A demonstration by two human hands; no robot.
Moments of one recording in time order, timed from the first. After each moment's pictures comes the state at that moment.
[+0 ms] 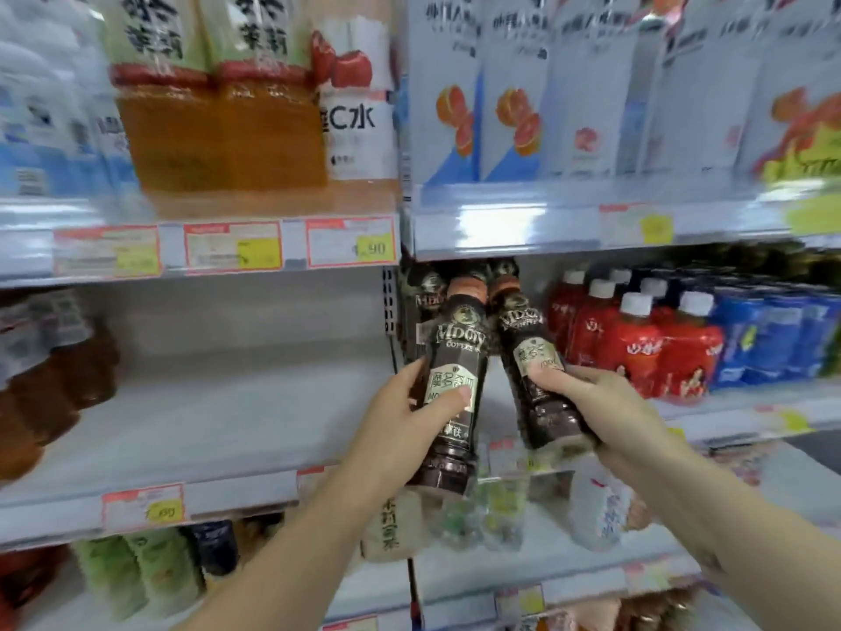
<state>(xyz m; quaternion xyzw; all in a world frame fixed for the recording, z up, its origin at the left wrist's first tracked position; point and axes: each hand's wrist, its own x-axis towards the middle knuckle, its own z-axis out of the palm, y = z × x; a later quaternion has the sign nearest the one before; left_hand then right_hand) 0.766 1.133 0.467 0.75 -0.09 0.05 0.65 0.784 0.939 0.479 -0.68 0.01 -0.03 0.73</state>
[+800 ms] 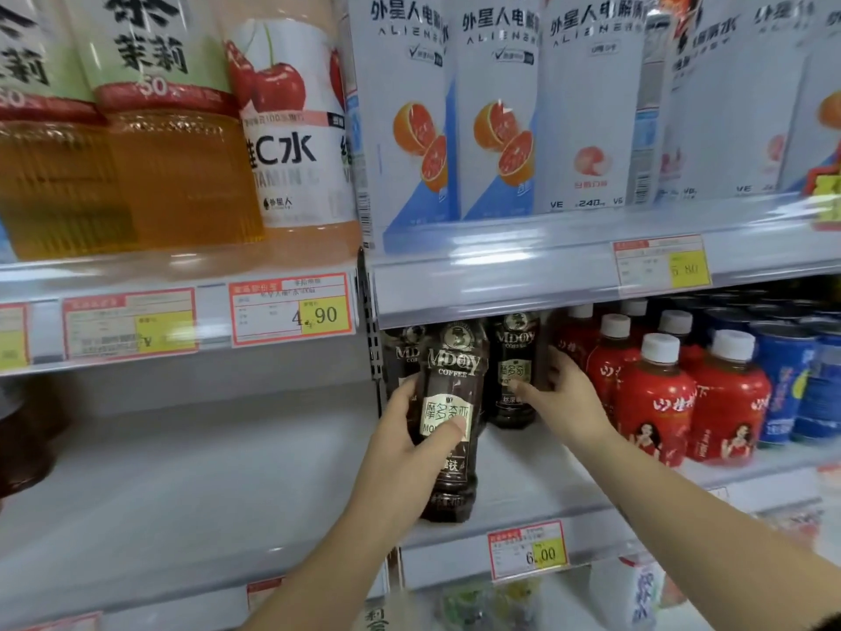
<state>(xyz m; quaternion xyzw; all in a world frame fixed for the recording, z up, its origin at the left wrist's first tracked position) 0.844 1.110 0.465 0.72 -0.09 0.10 0.68 0.931 0.924 0.457 -0.80 -0.02 -0.20 0.57</state>
